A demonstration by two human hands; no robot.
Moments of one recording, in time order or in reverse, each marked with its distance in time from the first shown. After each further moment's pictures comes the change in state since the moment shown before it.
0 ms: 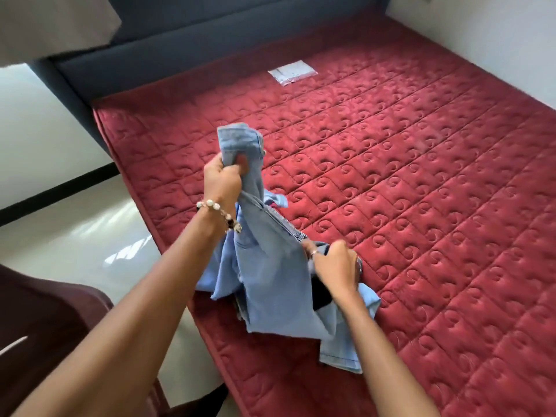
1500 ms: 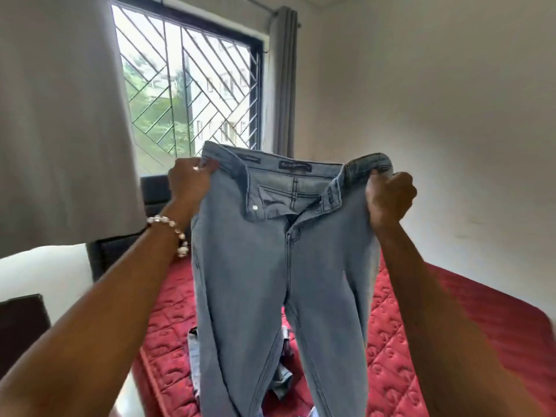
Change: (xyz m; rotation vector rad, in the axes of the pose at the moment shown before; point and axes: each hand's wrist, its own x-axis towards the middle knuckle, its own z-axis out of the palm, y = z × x) left_hand -0.382 0.327 -0.047 0.284 0.130 0.696; right_hand -0.292 0.033 -0.489 0.808 0.851 -0.185
